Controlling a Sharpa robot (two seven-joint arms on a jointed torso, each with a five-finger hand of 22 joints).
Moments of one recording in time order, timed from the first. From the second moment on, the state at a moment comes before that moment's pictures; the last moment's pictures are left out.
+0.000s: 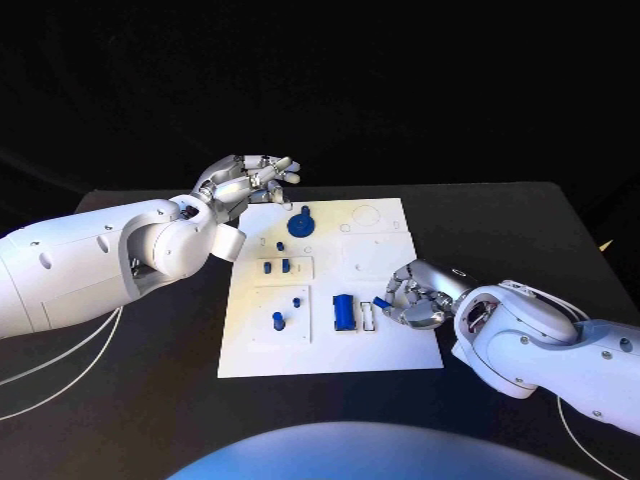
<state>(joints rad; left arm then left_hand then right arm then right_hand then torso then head) 1.15 -0.91 -0.01 1.49 -0.07 -0.13 0.38 1.36 -0.10 0.28 0.29 0.25 0.80 0.21 0.29 0.31 0.84 0.15 0.53 0.21 0.96 0.08 1.08 0.42 0.17 0.97 0.17 0.75 0.46 1.06 -0.87 -0.15 1.80 -1.38 -0.39 -0.45 1.15 -0.15 0.61 0.06 0.24 0.91 0.09 0.53 0.59 1.39 -0.01 1.32 1.31 1.47 -0.06 1.51 1.31 0.08 1.46 0.04 1.18 1.31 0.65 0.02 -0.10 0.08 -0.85</state>
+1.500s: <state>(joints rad) 1.15 -0.92 -0.01 1.49 -0.08 -0.13 0.37 1.37 -0.10 0.28 0.29 0.25 0.80 0.21 0.29 0.31 0.84 0.14 0.53 0.21 0.96 0.08 1.08 0.42 0.17 0.97 0.17 0.74 0.46 1.04 -0.79 -0.15 1.72 -1.26 -0.33 -0.43 1.01 -0.15 0.50 0.21 0.20 0.94 0.06 0.55 0.61 1.41 0.00 1.34 1.31 1.46 -0.06 1.51 1.31 0.08 1.46 0.04 1.16 1.31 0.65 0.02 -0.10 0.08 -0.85</state>
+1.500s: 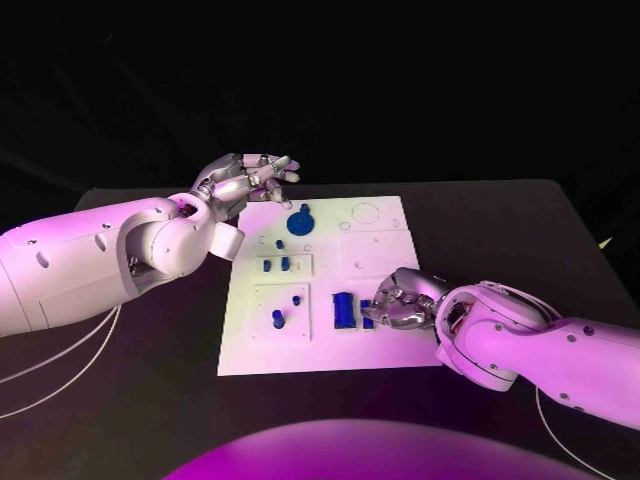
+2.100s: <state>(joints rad) 1.15 -0.92 -0.01 1.49 -0.08 -0.13 0.37 1.37 -0.10 0.28 0.29 0.25 0.80 0.21 0.29 0.31 0.84 0.14 0.53 0.21 0.96 0.08 1.08 0.42 0.17 0.97 0.17 0.74 0.46 1.04 -0.82 -0.15 1.74 -1.29 -0.38 -0.37 1.01 -0.19 0.42 0.26 0.12 0.94 0.06 0.55 0.61 1.41 -0.01 1.34 1.31 1.46 -0.06 1.51 1.31 0.08 1.46 0.04 1.16 1.31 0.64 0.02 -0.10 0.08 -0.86</state>
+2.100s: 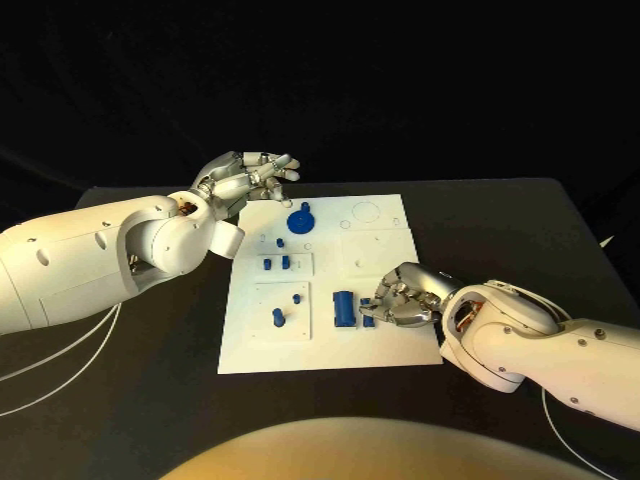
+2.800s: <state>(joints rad) 1.15 -0.92 -0.01 1.49 -0.08 -0.13 0.37 1.37 -0.10 0.28 0.29 0.25 0.80 0.21 0.29 0.31 0.83 0.15 0.53 0.21 0.96 0.08 1.08 0.42 0.17 0.97 0.17 0.74 0.46 1.02 -0.86 -0.15 1.76 -1.36 -0.38 -0.30 1.07 -0.20 0.39 0.23 0.11 0.94 0.06 0.55 0.61 1.41 -0.01 1.34 1.31 1.46 -0.06 1.51 1.31 0.08 1.46 0.04 1.16 1.31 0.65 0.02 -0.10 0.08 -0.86</state>
